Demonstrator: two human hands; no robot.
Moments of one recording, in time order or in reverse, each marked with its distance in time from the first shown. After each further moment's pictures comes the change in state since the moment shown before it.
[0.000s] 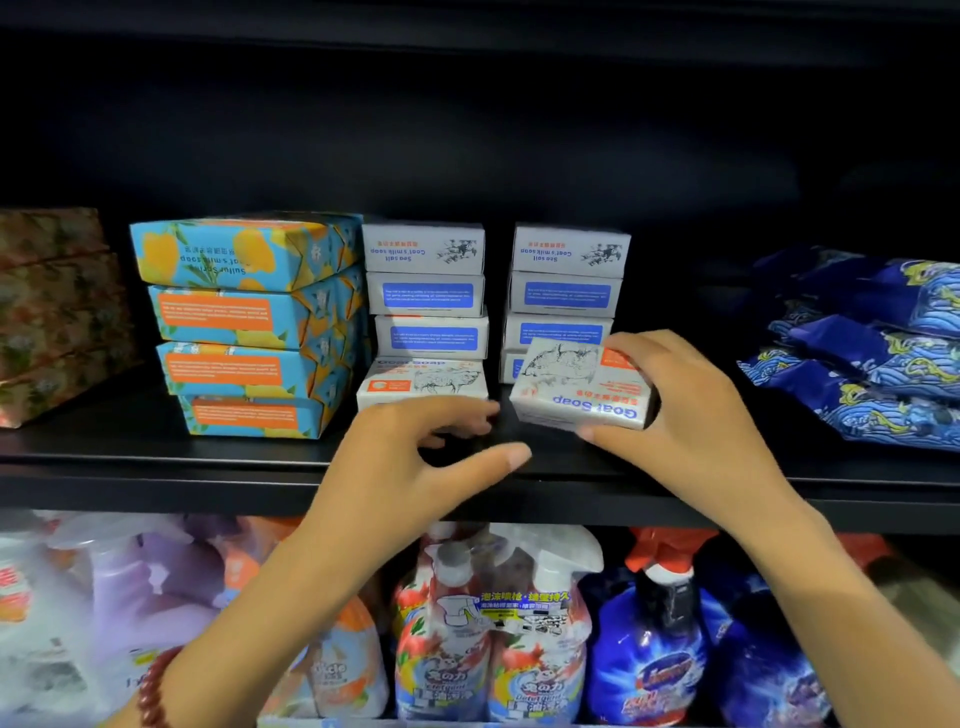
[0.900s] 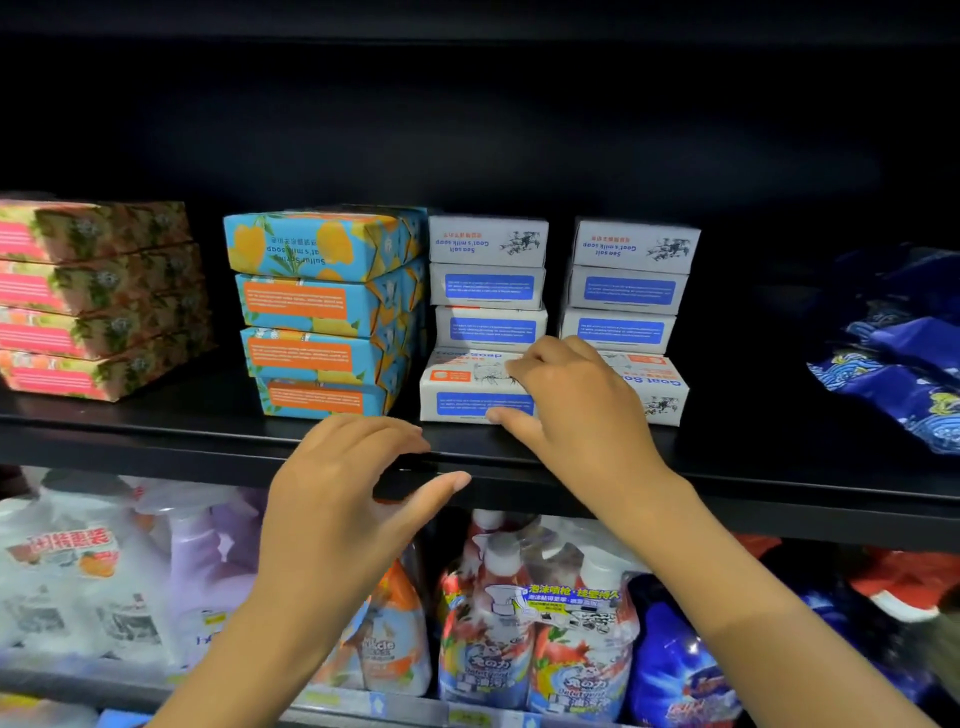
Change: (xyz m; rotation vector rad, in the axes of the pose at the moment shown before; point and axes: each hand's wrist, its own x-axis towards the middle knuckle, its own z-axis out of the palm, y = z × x) left_hand -0.044 -0.031 -0.039 0.506 0.311 0.169; right_hand 0.027 -0.066 0.075 -0.243 -0.057 -0.246
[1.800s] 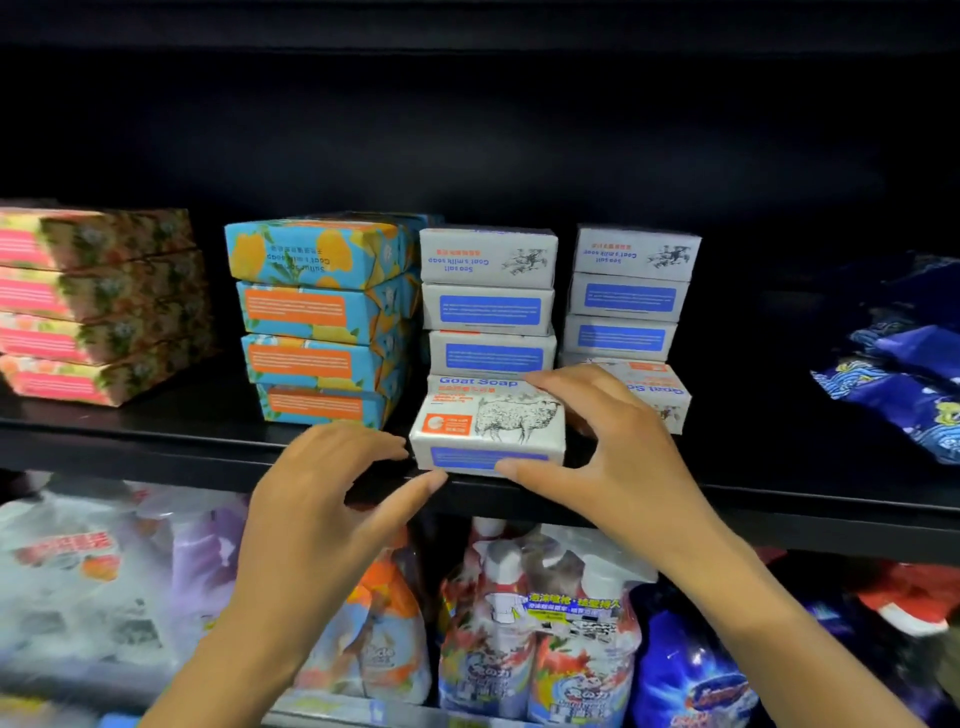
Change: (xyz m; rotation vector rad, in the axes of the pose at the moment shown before) left_hand -0.003 -0.013 0.000 -0.024 0.011 -0.029; right_hand -0.033 0.006 -0.019 0.546 0.029 0.110
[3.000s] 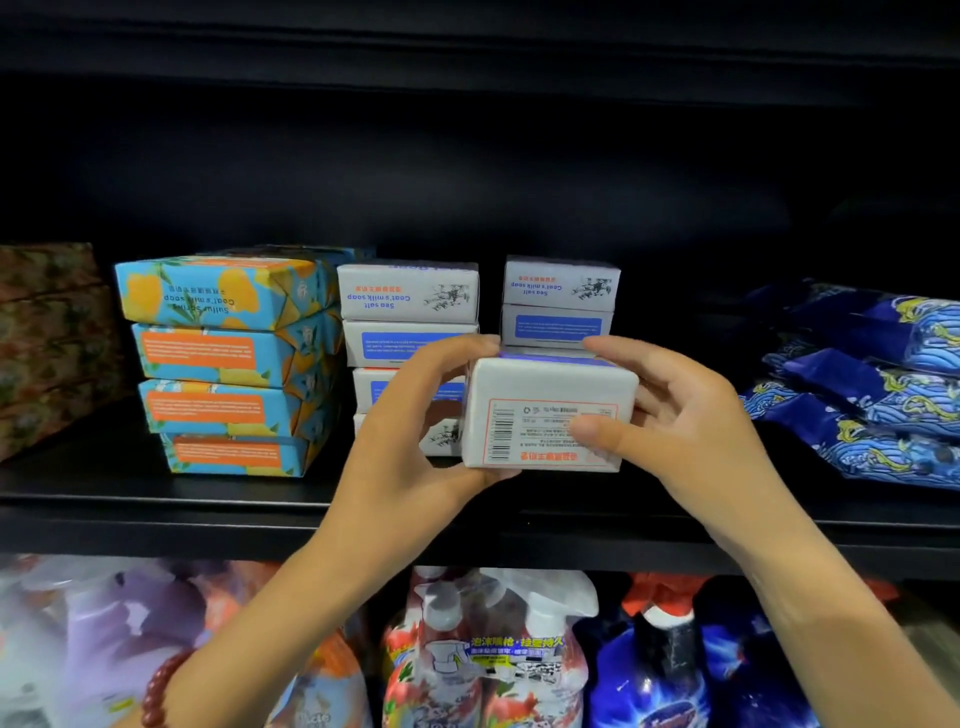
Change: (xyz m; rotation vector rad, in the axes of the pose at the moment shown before) left_hand 0.062 0.070 0.043 -0.736 -0.162 0.065; right_hand 0.001 0.030 -0.071 0.547 0.096 0.152
